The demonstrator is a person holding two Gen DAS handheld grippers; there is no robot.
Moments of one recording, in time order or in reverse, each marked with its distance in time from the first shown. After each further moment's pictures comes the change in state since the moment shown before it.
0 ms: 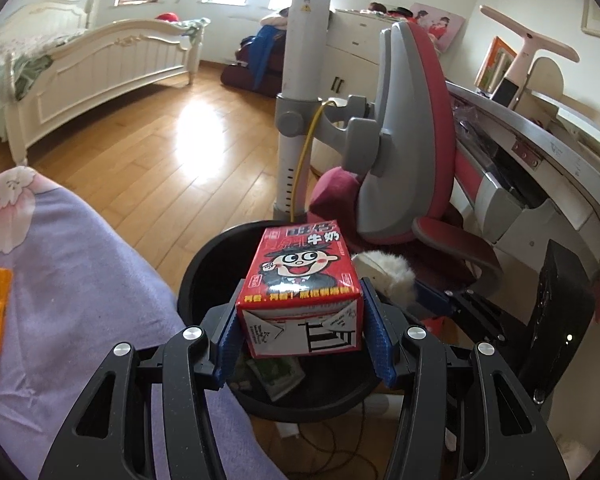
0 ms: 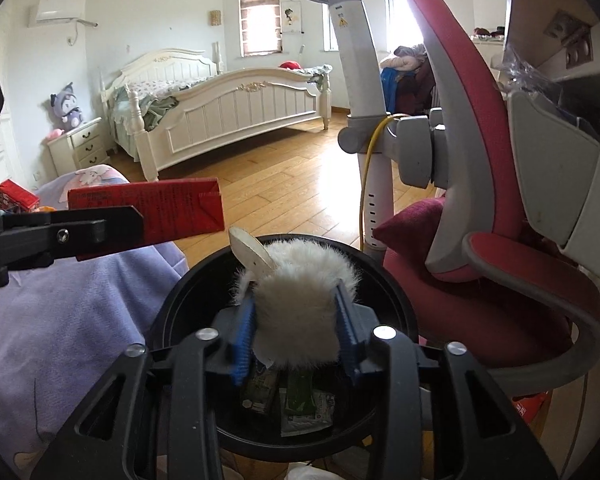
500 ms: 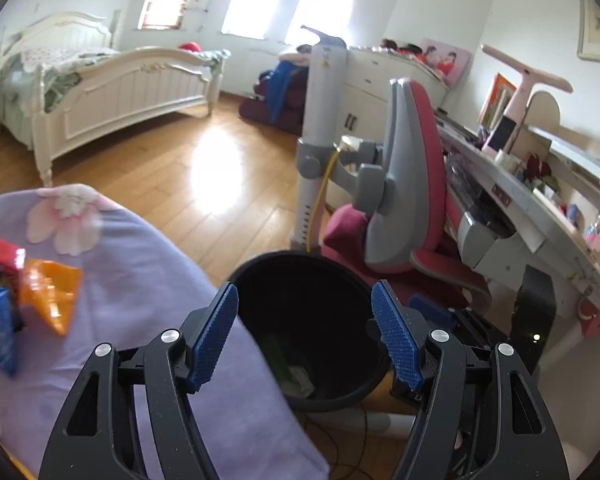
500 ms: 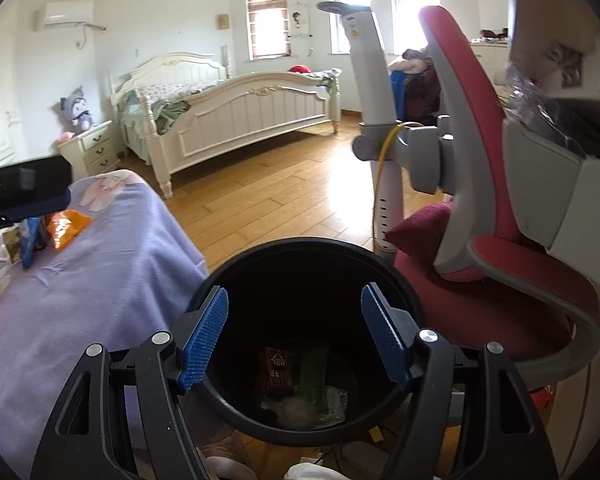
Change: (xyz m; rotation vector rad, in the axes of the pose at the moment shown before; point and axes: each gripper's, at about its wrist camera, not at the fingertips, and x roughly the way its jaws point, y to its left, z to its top) left arm -0.091 0.015 -0.011 -0.042 -0.150 0.044; right arm -0.021 0.016 0.002 -0.019 -0.018 0.051
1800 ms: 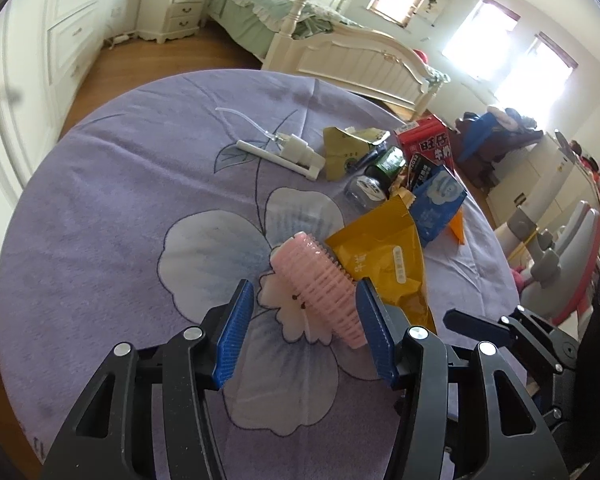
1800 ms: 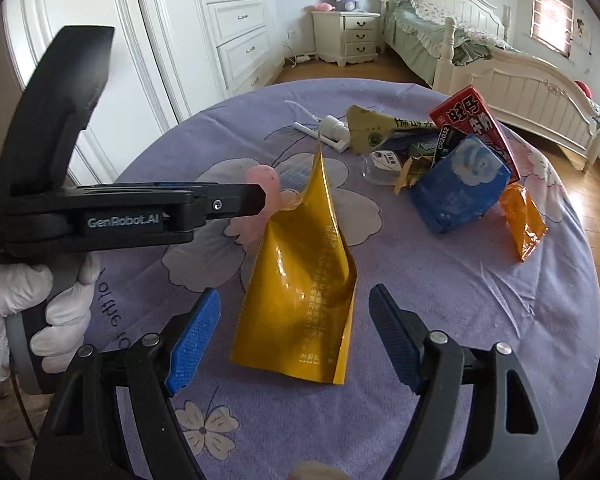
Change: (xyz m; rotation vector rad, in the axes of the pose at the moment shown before) left arm -0.192 0.239 -0.126 -0.576 0.013 0.459; right arm -0.011 0.338 -0.020 -0.611 0.357 0.658
